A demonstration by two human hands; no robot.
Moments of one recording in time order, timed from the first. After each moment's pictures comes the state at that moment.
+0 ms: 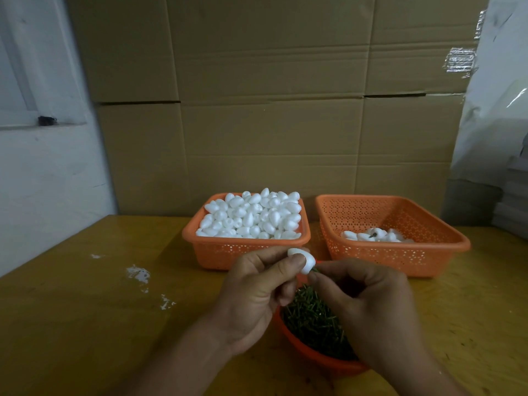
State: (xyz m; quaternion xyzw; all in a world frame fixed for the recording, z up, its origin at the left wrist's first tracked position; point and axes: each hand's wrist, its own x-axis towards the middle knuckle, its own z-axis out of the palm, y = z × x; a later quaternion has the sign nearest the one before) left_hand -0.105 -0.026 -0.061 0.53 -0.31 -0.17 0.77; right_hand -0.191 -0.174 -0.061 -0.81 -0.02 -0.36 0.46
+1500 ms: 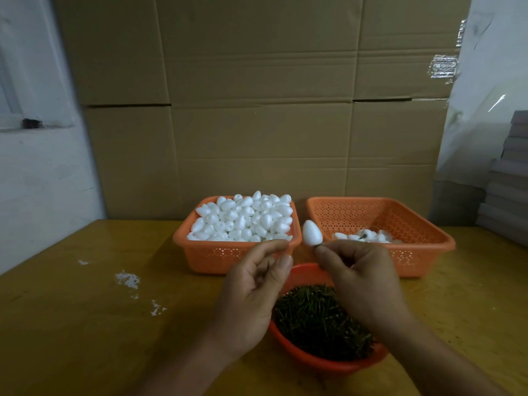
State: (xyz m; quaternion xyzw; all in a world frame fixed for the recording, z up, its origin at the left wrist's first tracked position) left_hand -0.108 -0.028 -0.069 0.64 -0.39 0.02 0.66; right_hand -0.164 -0.197 -0.050 -0.82 0.03 -0.33 0.47
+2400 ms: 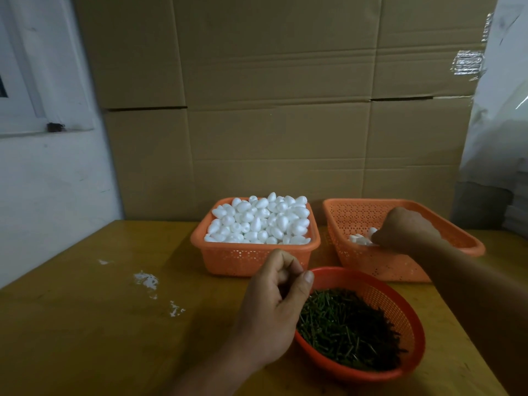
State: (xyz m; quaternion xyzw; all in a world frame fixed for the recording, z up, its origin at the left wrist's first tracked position) left_hand -0.102 -0.026 -0.082 0.68 -0.38 0.07 0.62; right_hand -0.063 -0.313 -0.021 -0.94 0.31 -0.12 0.13
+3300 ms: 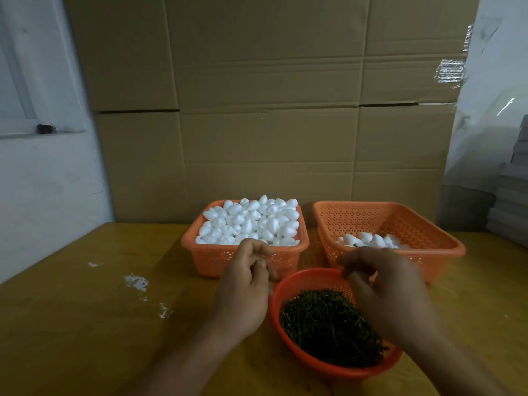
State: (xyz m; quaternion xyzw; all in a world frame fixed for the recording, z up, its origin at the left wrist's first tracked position) left_hand -0.079 -0.022 -0.076 0.75 -0.26 0.09 0.60; right_hand -0.182 -0.207 -0.044 -0.89 0.08 -0.33 0.29
